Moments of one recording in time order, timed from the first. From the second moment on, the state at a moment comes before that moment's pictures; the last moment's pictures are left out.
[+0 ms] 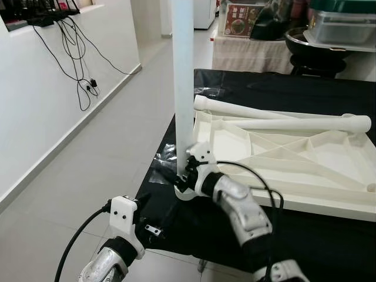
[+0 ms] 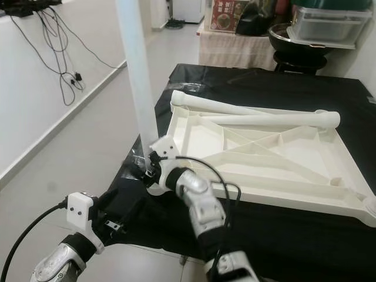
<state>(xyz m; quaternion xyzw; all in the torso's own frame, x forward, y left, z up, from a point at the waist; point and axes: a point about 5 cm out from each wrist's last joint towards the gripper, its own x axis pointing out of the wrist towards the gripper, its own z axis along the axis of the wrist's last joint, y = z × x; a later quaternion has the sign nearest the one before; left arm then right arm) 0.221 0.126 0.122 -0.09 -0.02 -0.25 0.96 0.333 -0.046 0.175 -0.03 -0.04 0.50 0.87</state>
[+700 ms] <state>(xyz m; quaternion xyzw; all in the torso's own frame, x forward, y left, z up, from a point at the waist) 0.219 0.125 0.120 -0.09 -0.02 -0.24 0.97 0.347 -0.057 0.193 -0.07 0.01 0.71 0.70</state>
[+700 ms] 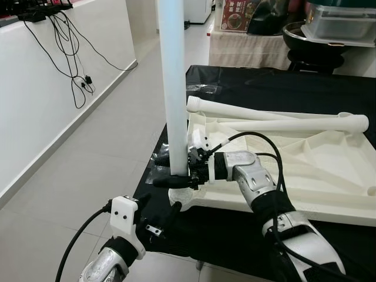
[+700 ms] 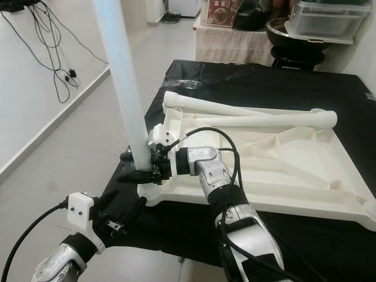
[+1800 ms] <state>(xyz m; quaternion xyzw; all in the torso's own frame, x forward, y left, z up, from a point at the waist) 0.224 0.129 0.125 -0.10 -0.02 -0.24 0.97 0.337 -0.043 0.163 -0.05 -0.03 0.43 0.90</state>
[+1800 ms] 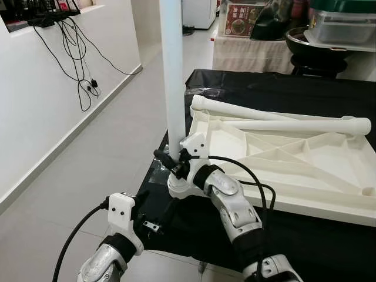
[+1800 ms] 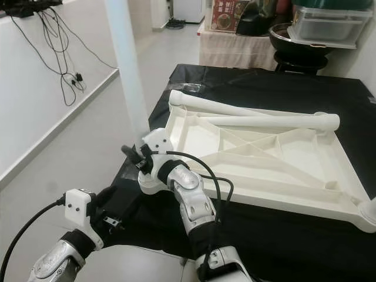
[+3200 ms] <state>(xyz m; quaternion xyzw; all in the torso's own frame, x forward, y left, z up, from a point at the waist) 0.214 0.125 0.123 -0.10 -0.02 -0.24 0.97 0.319 -0.077 0.141 -0.08 -0.04 0.33 0.94</state>
